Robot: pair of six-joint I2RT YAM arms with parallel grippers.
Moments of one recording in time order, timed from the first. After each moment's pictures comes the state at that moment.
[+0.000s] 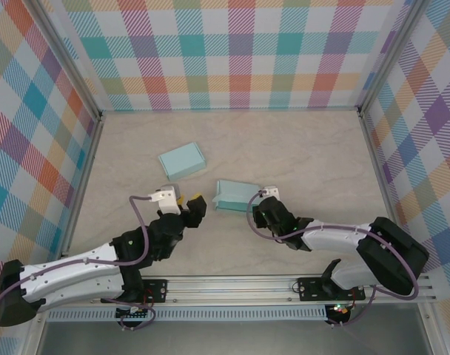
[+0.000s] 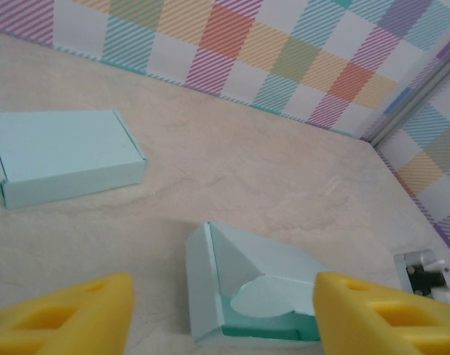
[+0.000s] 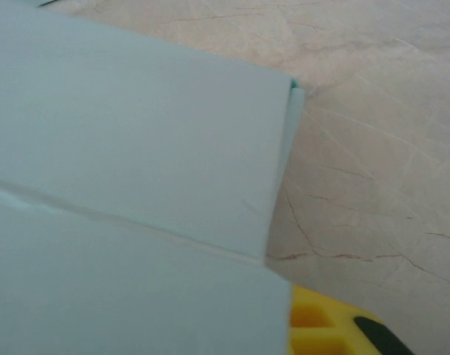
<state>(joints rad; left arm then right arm) -1.13 0.80 0.54 -0.13 -0.78 -0.71 0.87 1.33 0.43 0.15 0.32 0.52</state>
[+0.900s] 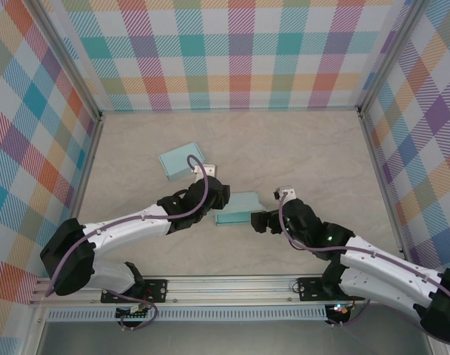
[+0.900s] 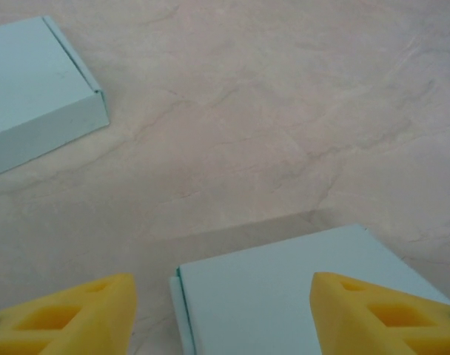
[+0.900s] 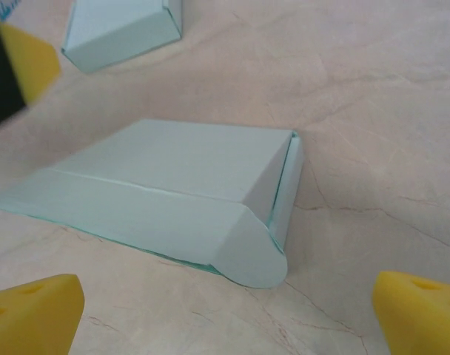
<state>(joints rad) -0.90 1.35 0.84 -0.21 -0.46 -0.61 0.91 0.79 0.51 -0.34 0.22 0.55</state>
